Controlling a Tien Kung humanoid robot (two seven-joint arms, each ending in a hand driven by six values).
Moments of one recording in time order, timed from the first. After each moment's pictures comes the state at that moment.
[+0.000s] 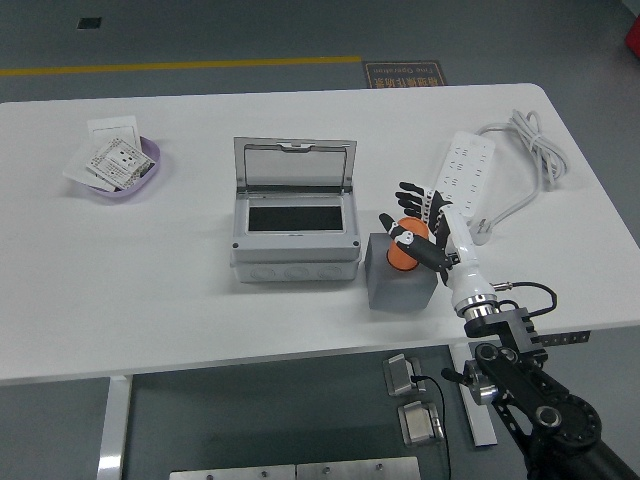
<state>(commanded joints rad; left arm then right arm) 0.07 0.05 -1.74 -0.18 1.69 -0.01 0.42 0.16 -0.07 1.09 1.19 -1.23 -0.30 0.37</state>
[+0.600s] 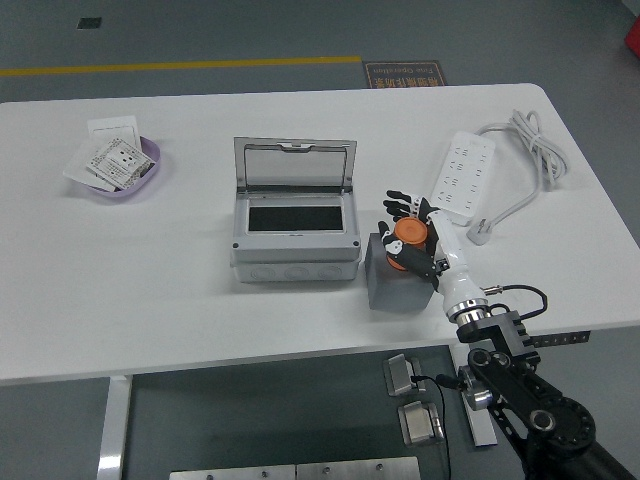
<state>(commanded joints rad) 0.07 0.05 -1.74 -0.18 1.70 -0.01 0.42 0.16 -0.07 1.06 1.18 -1.24 -0.30 0.36</state>
